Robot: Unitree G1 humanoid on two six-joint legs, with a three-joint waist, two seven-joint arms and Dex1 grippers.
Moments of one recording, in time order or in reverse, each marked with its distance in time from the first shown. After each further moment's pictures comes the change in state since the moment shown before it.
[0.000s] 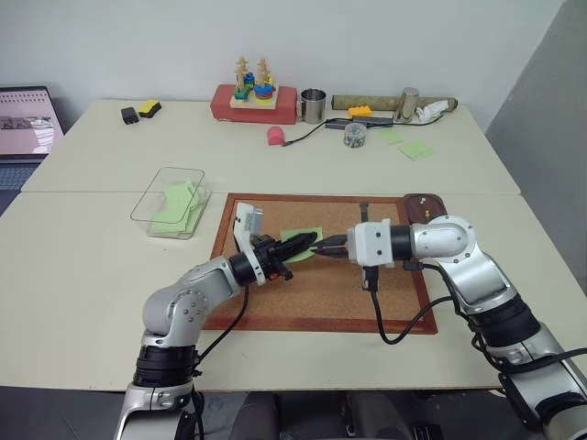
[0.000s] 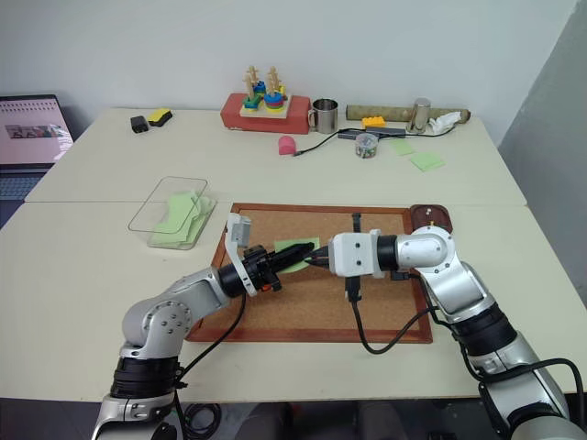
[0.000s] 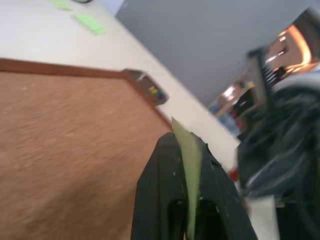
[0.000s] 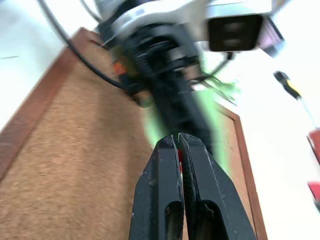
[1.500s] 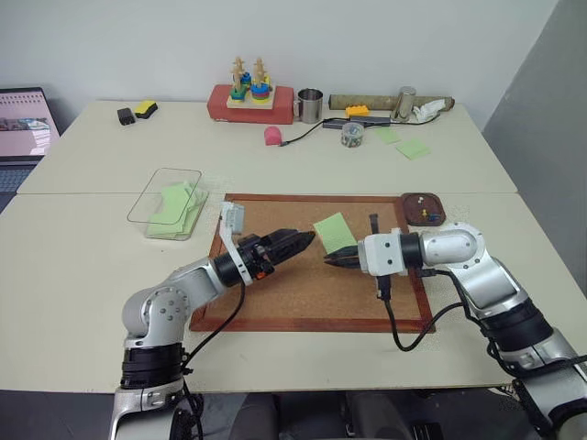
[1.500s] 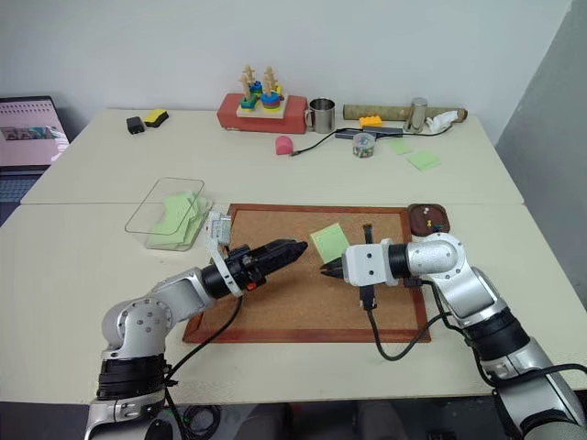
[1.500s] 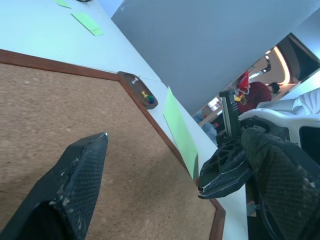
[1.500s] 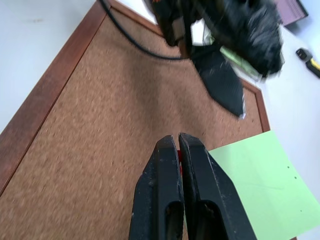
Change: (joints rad) left arm 0.005 -0.022 0.143 -0.064 -0.212 0.209 -0.017; right arm 0.035 -0.048 0.035 0.049 -0.040 -0.124 0.062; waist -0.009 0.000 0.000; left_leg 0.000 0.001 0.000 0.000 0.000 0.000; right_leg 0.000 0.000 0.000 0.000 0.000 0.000
